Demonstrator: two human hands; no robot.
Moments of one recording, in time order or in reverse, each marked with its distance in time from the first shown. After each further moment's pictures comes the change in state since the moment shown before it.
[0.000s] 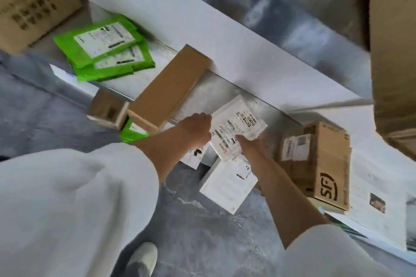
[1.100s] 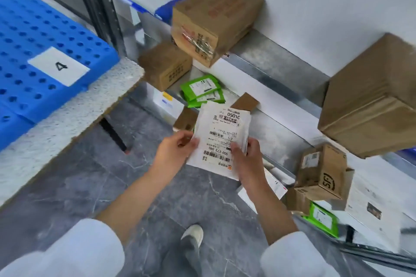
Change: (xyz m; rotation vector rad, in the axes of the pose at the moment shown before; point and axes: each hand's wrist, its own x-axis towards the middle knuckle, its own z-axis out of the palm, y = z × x) left_hand -0.398 -0.049 -0.138 -1.046 0.608 -0.351; right_hand -0.392 -0.021 -0.016 0.285 -0.249 -0.600
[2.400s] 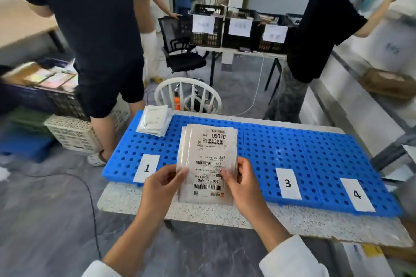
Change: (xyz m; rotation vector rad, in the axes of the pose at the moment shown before) left_hand -0.499 -0.013 -0.461 -0.425 1.255 -0.012; right_hand -0.496 -0.209 0.358 -0.203 -1.285 -0.692
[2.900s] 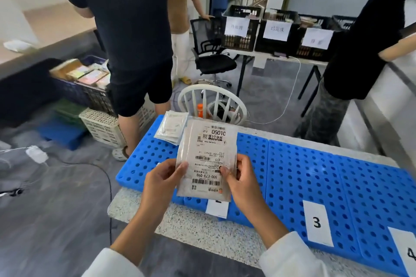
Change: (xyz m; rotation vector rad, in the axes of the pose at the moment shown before) left_hand 0.081 0.007 -0.001 -0.080 0.168 -0.023; right_hand 0.109 -0.005 0.027 0.046 -0.151 -0.043
